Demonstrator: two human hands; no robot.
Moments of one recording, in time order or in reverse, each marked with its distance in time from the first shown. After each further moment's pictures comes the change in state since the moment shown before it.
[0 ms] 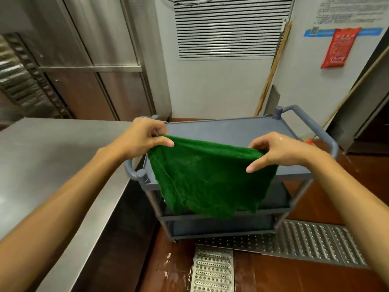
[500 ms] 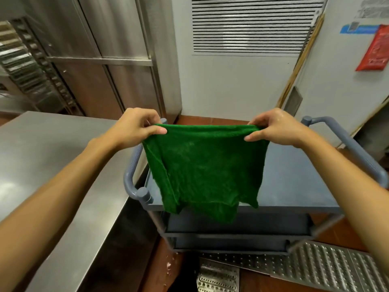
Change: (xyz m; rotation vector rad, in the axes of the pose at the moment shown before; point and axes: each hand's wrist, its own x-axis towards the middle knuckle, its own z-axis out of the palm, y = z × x) left_hand 0.096 -0.108 -0.032 0.135 0.105 -0.085; right_hand 0.175 -0.008 -0.057 0.007 0.225 -0.065
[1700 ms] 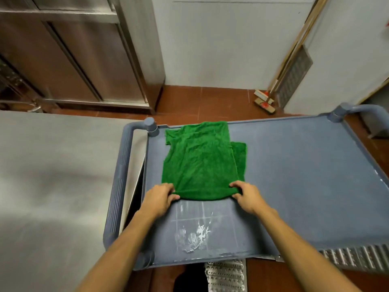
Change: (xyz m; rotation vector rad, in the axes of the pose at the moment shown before) left_hand 0.054 -0.222 0.240 0.127 -0.536 -0.382; right_hand 0.179 0.158 0.260 0.032 -0.149 0.545
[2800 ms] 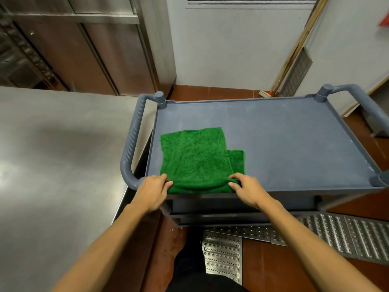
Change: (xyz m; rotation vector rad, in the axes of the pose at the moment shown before) left_hand -0.190 0.029 0.046 0.058 0.256 0.071; right_hand -0.170 0.045 0.024 -0.019 -0.012 -0.136
